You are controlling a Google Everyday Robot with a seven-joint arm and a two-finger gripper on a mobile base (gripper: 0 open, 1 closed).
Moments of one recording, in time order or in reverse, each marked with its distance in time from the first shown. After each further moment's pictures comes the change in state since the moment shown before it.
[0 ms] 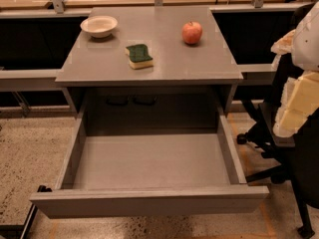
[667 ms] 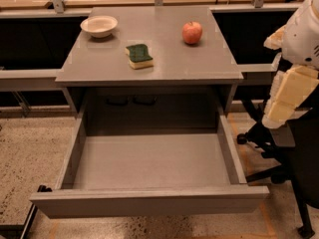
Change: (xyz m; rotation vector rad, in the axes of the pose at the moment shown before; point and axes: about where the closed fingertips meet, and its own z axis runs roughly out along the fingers) arm -0.012 -0.015 0.006 0.015 -0.026 0.011
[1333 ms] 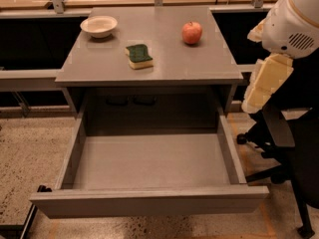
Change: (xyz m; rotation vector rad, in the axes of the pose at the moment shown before) arm -0.032 -0.025 0.015 -0.003 -0.072 0.001
